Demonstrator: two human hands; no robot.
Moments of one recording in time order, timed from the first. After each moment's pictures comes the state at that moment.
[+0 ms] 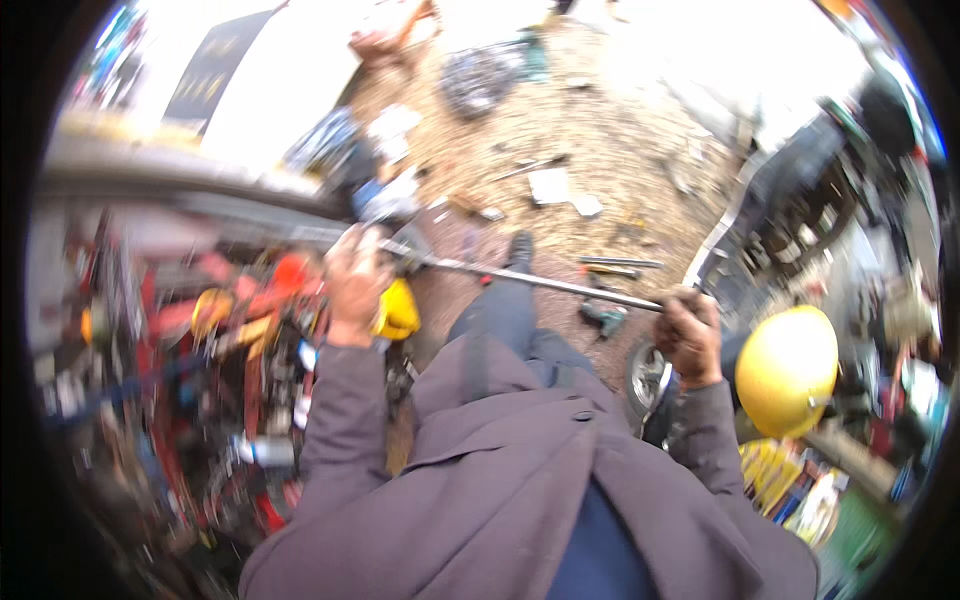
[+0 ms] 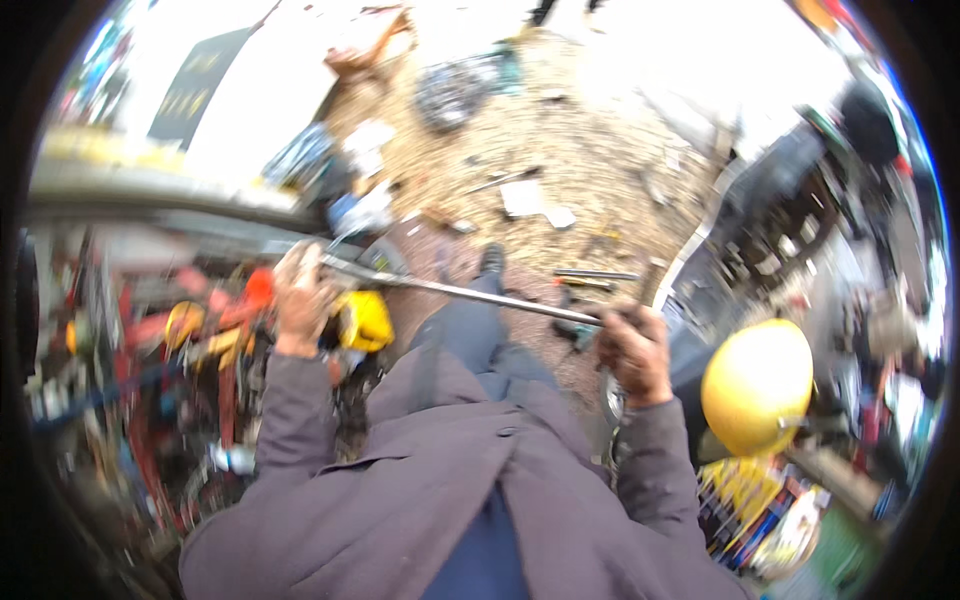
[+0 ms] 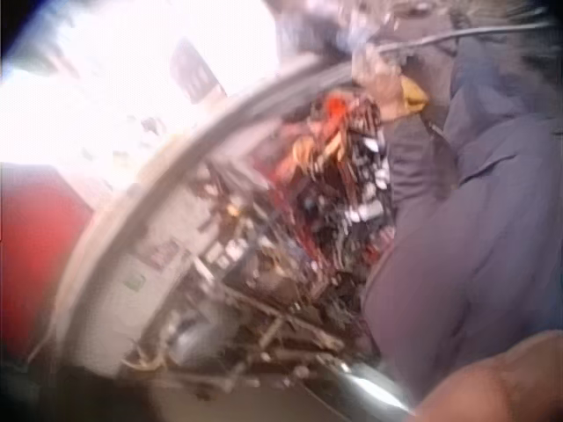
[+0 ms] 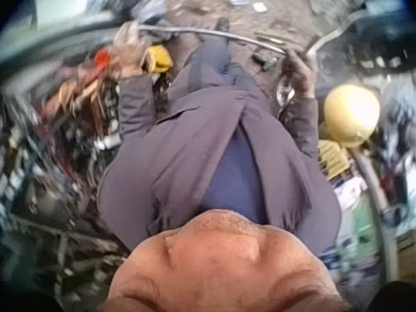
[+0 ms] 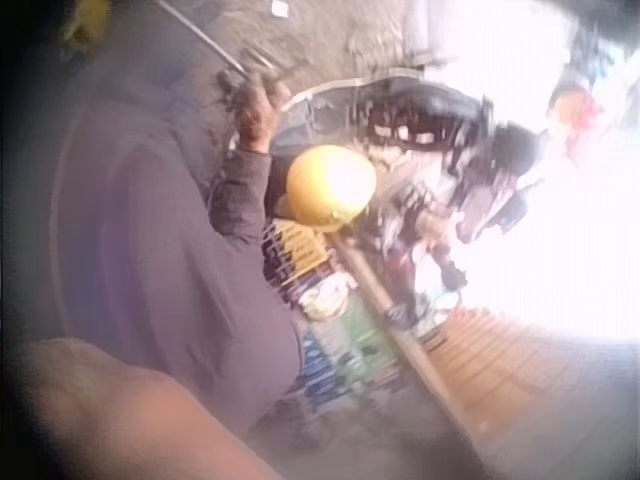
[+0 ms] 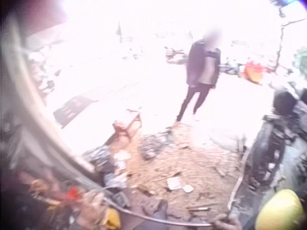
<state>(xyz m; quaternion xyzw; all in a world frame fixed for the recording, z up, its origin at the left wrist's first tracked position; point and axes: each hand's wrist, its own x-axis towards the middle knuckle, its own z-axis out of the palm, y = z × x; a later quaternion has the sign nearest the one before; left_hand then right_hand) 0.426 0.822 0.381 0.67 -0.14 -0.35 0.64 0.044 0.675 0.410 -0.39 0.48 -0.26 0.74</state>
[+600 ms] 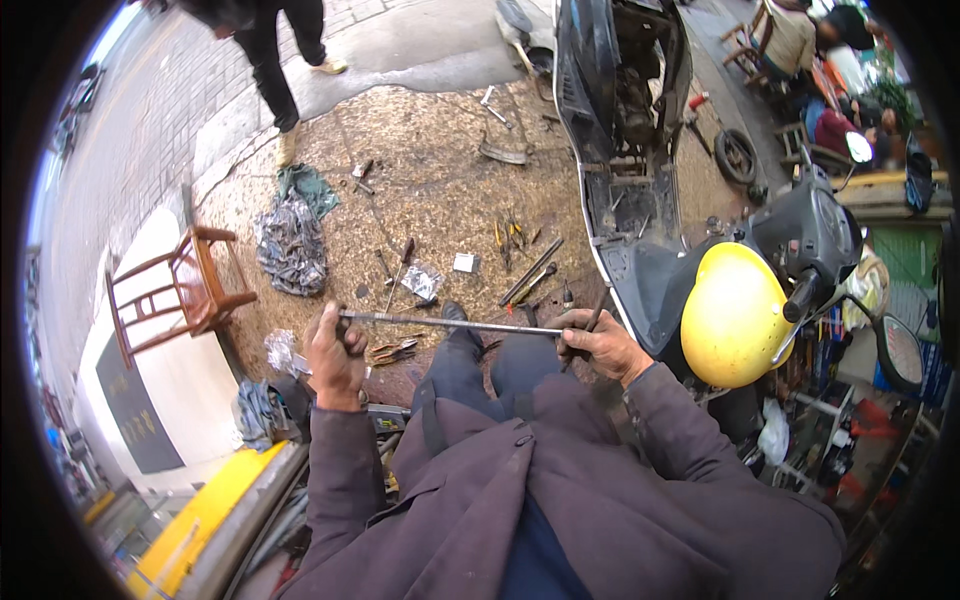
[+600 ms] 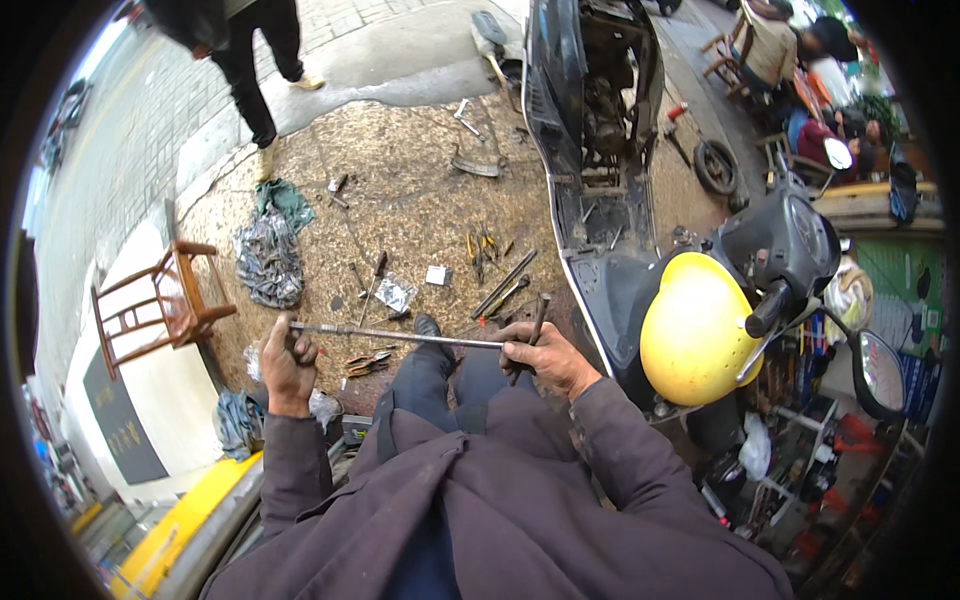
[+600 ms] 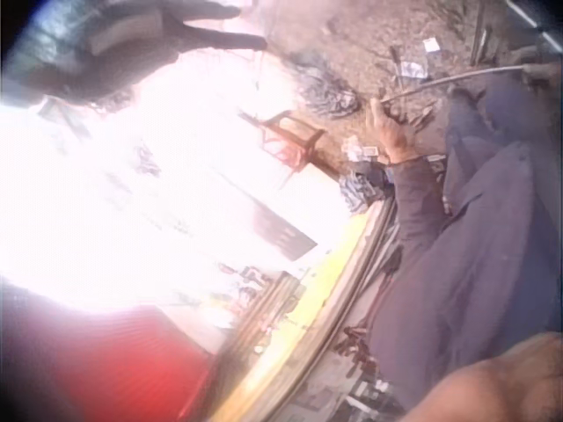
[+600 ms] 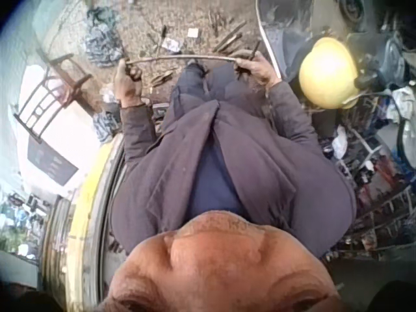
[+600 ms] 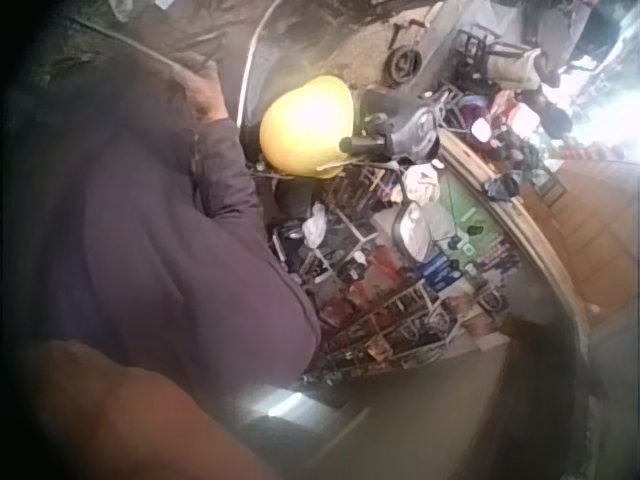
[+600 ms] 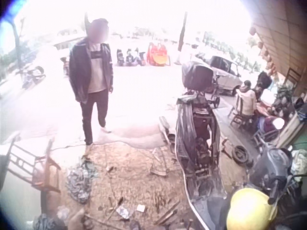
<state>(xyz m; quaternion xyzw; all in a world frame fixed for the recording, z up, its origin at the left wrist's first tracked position) 0.359 0.424 0.327 0.53 -0.10 -0.66 0.52 -0.014 0.531 0.339 -0.19 0.52 -0.35 0.76</state>
